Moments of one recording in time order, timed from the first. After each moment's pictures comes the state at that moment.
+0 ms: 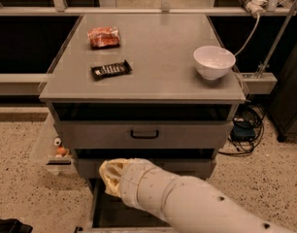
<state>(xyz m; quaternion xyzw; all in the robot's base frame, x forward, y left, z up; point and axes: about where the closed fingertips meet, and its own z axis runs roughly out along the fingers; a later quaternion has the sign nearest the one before) 0.406 0.080 0.740 -0.58 0.64 0.05 0.50</state>
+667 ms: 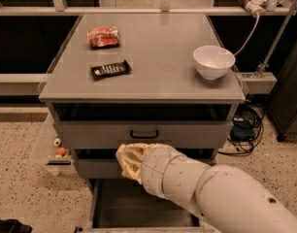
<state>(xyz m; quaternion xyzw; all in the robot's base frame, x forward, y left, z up) 0.416 0.031 0.799 -0.58 0.62 0.01 0.53</state>
